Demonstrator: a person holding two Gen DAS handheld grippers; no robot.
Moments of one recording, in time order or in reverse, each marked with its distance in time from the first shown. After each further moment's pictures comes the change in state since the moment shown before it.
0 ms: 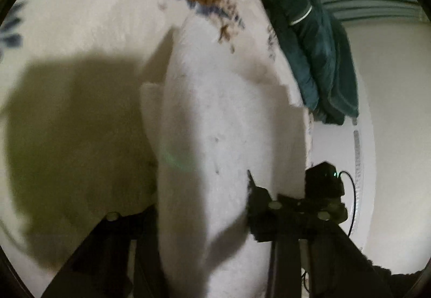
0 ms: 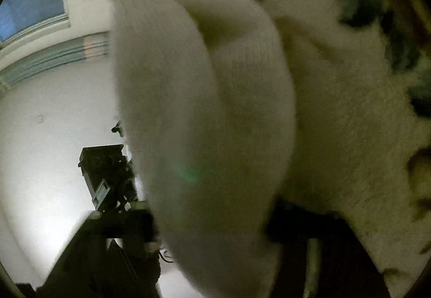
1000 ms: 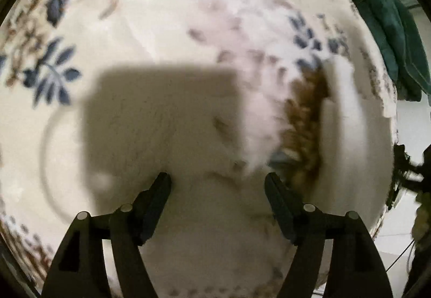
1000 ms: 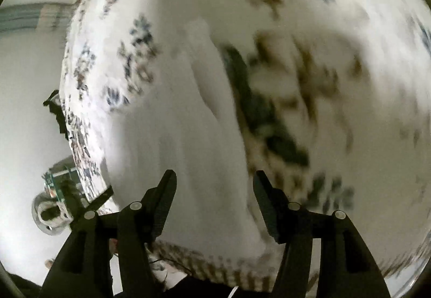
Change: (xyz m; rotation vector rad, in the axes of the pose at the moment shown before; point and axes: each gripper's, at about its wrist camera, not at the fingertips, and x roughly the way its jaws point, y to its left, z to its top) left arm -0.120 0.072 -0.234 -0.120 0.024 0.557; right arm -0.113 0.005 -0.174 -0.108 -0.019 -0.496
